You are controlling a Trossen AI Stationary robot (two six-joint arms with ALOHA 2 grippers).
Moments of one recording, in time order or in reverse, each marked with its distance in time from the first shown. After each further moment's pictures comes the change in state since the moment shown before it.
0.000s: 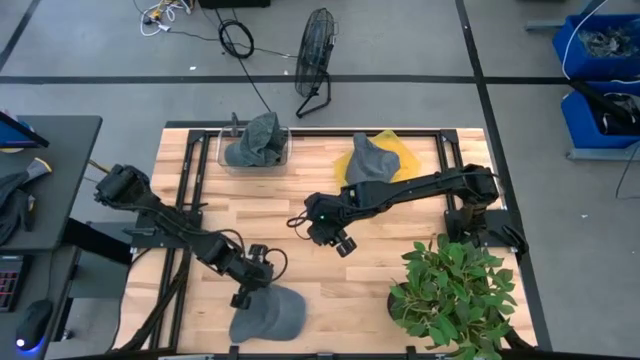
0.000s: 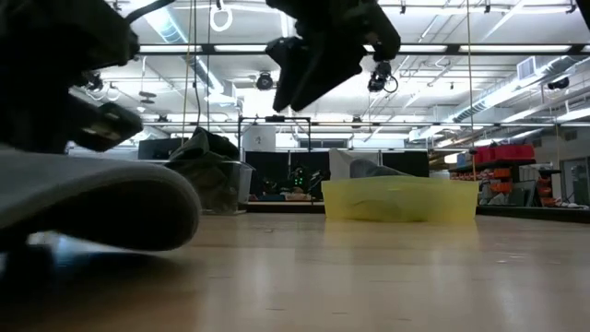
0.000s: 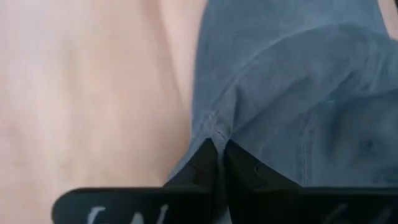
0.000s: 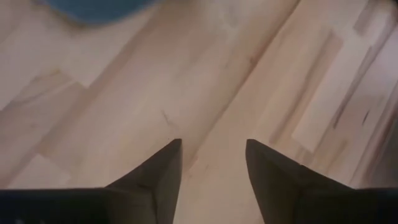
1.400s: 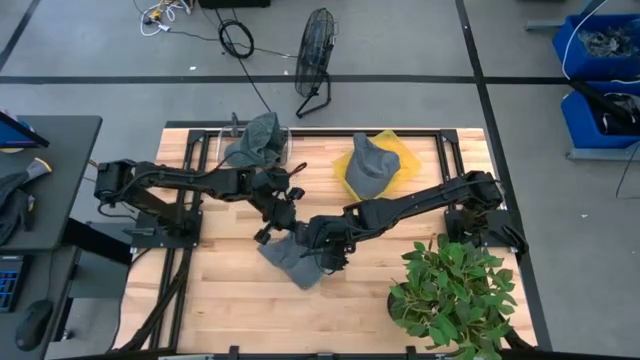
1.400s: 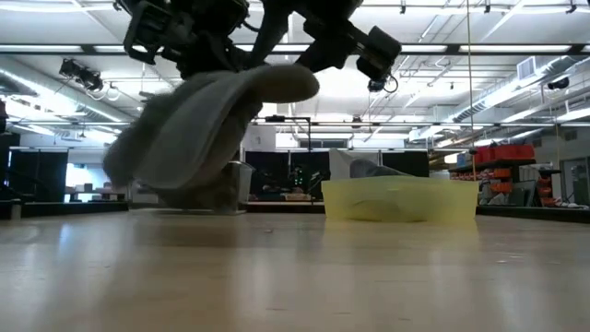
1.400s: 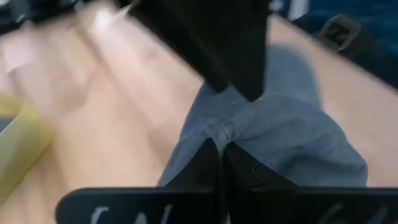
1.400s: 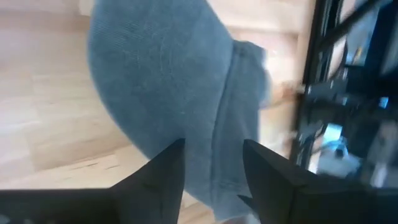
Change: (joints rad) left arm 0.667 -0.065 0.186 0.034 0.573 0.885; right arm 0.123 -0.005 -0.001 0.109 0.148 -0.832
